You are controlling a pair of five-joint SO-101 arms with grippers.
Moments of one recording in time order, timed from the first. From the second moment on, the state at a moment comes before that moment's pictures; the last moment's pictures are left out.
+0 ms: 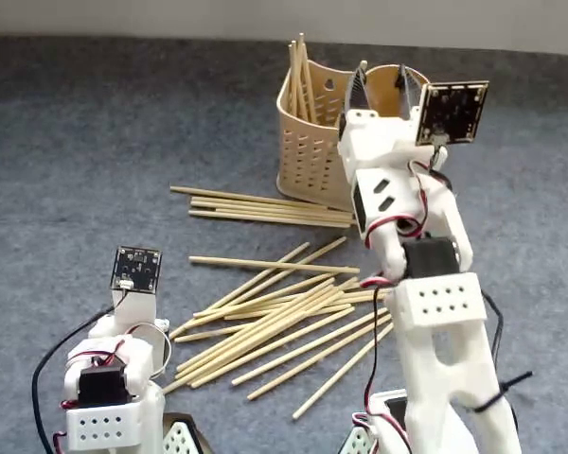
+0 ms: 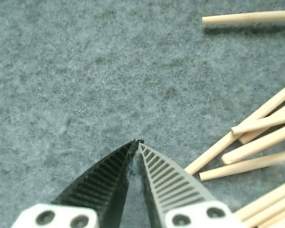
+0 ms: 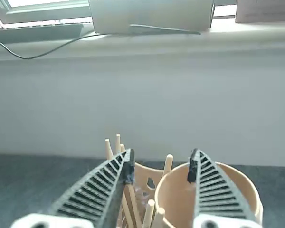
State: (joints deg) left arm -12.1 -103.7 96.0 76.8 -5.4; right arm -14.2 -38.7 36.6 10.0 -3.5
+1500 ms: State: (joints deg) left arm -12.1 -103.7 96.0 76.8 -5.4; right arm -9.4 -38.9 64.1 65.6 -19.7
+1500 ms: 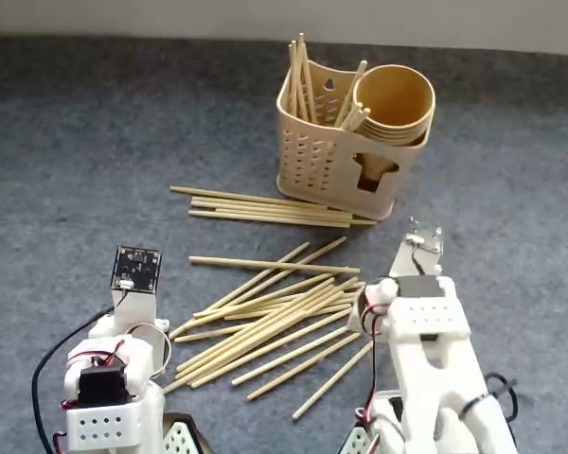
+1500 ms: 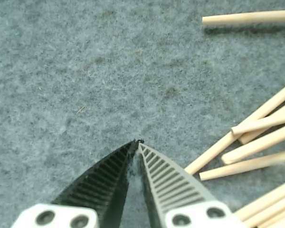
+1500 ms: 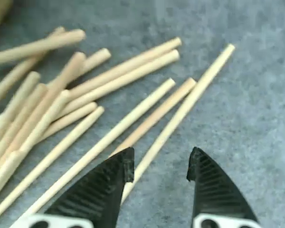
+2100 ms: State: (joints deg) left arm -12.1 -103.7 96.0 76.8 -5.4; right arm -3.4 -24.4 60.4 59.9 -23.3
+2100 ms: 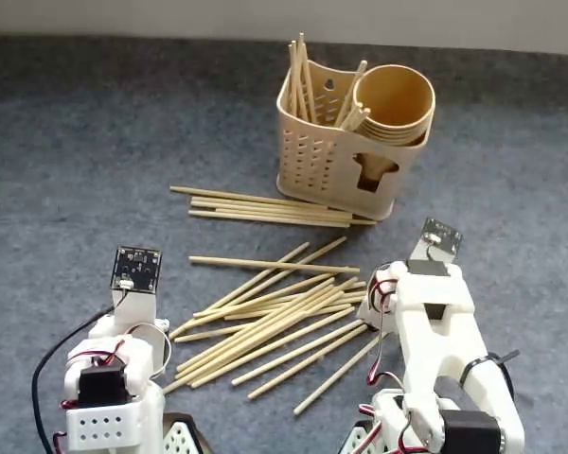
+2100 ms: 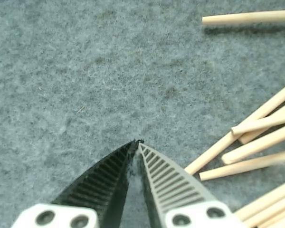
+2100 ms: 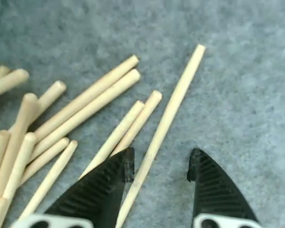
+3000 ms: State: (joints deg) left arm -12.1 -103.7 96.0 76.8 -5.4; right arm -2.9 -24.4 61.9 56.6 -23.3
